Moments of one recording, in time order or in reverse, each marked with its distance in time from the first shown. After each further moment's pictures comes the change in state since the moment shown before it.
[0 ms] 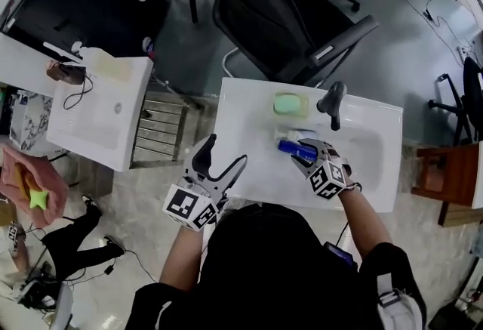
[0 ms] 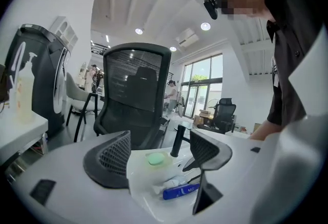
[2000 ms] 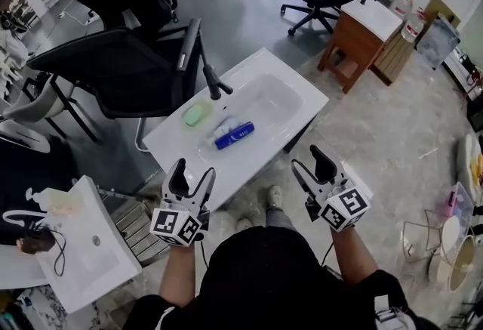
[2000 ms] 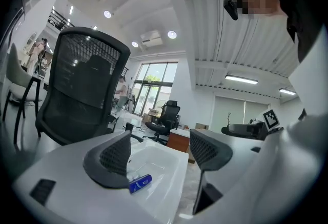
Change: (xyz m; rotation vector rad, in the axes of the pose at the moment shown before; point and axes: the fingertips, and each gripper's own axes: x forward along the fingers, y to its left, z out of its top) left arm -0.045 -0.055 0.004 0.013 0.034 -0.625; right arm -0.292 0.158 0.109 0.962 -0.614 -1.110
